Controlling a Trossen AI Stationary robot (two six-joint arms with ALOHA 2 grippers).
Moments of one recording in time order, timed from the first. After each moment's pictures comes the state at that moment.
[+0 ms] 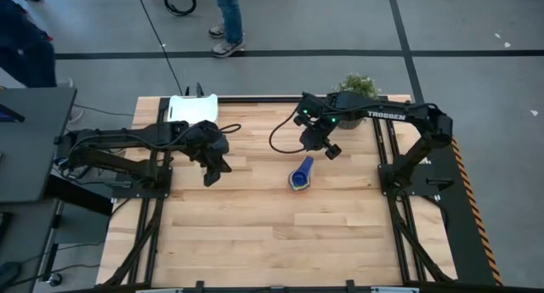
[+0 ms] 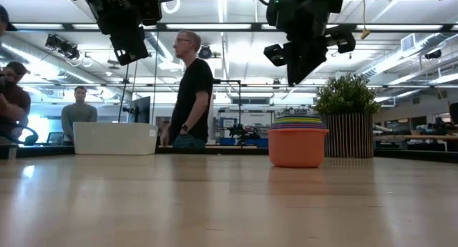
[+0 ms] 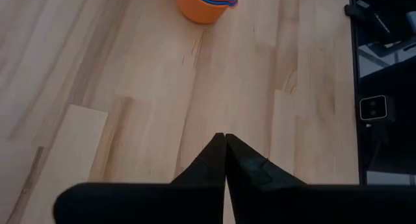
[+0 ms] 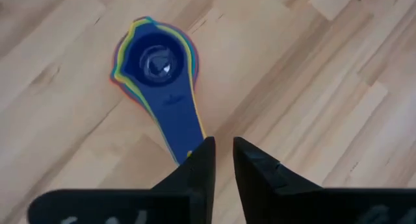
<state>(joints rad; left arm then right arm) 0.16 1.11 0.89 -0.64 0.28 -0.22 -0.35 1.59 1.36 -1.00 -0.33 -1.01</state>
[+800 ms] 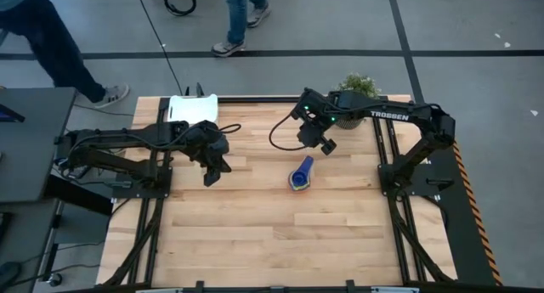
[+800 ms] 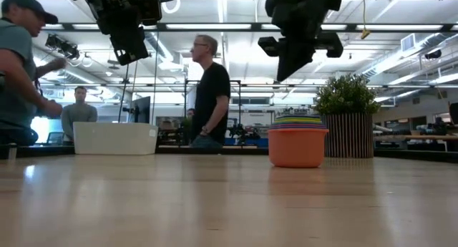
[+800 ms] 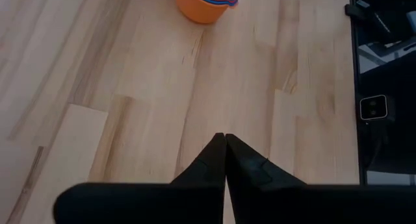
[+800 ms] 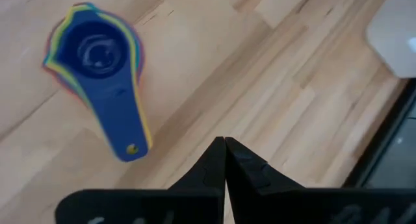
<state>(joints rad) 0.16 1.11 0.89 -0.64 0.28 -0.22 -0.35 1.57 1.36 -0.88 -0.23 -1.08</state>
